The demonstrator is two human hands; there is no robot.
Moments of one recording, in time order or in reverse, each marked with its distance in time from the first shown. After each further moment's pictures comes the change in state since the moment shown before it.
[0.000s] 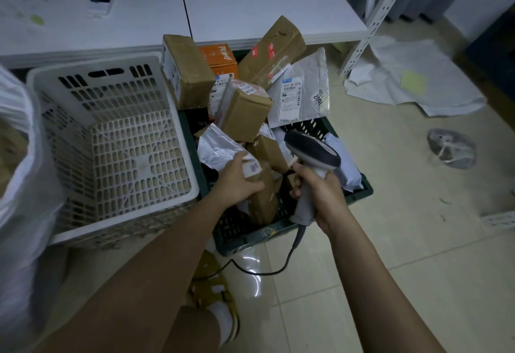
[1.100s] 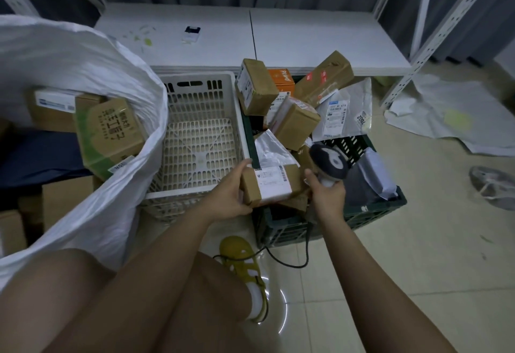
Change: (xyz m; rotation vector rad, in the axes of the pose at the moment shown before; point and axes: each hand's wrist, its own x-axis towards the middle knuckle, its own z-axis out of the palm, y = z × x) left_hand -0.148 -0.028 -0.086 0.107 0.038 0.165; right_hand -0.057 0.021 0.074 -0.180 0.253 -0.095
